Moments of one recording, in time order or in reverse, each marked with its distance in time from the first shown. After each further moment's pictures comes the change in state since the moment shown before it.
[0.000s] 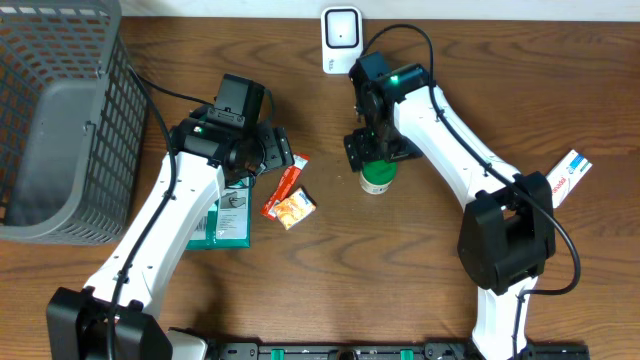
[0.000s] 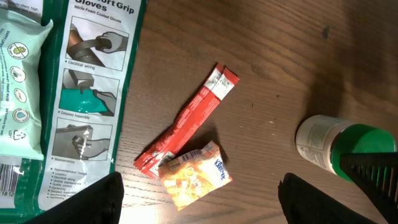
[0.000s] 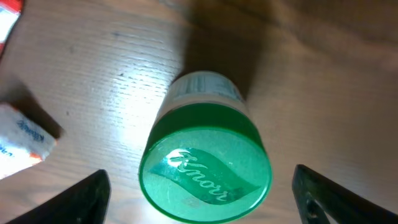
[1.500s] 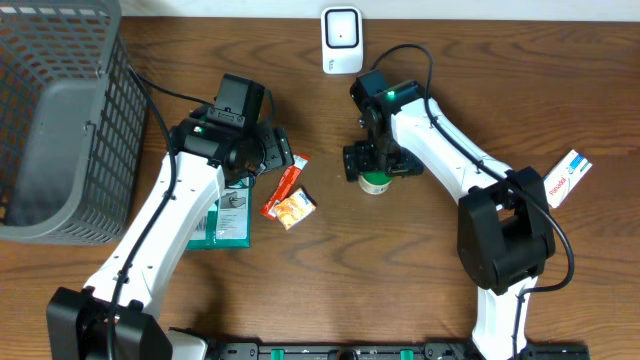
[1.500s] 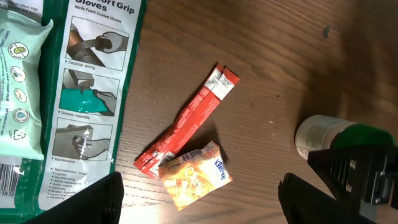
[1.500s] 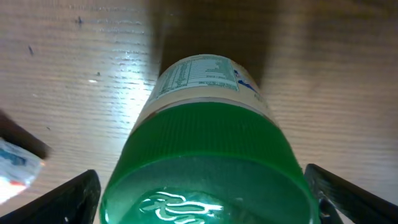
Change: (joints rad) left arm 0.000 0.000 0.000 0.000 0.000 0.000; right arm 0.000 0.000 -0.127 0.093 -0.044 0.153
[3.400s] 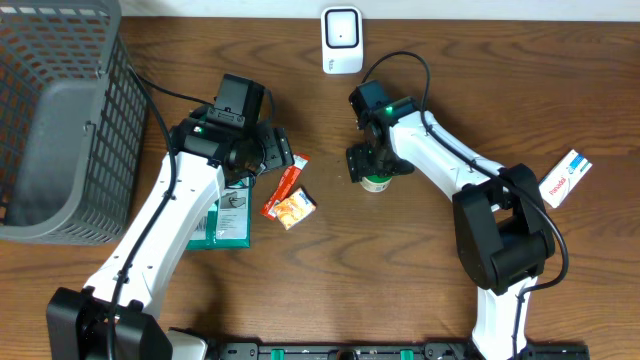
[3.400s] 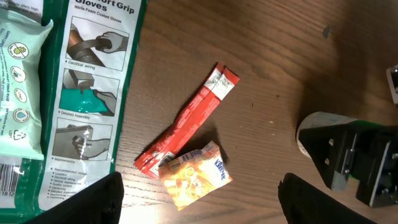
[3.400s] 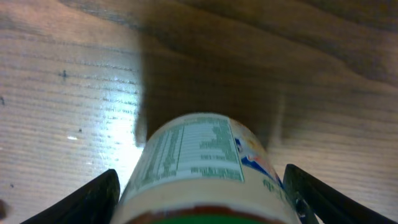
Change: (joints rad) left arm 0.000 0.000 0.000 0.000 0.000 0.000; right arm 0.003 0.000 -0.137 0.254 0.065 -0.097
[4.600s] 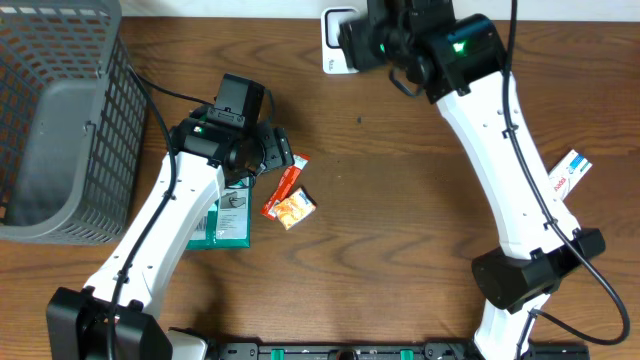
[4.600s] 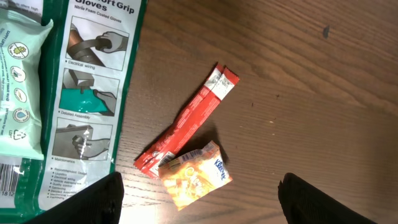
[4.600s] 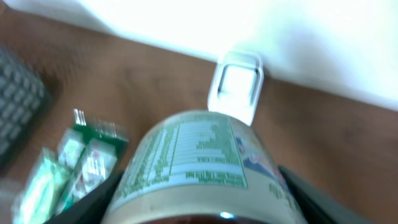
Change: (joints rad) left arm 0.000 0.000 0.000 0.000 0.000 0.000; right arm -0.001 -0.106 0.764 -0.069 0.011 -0.171
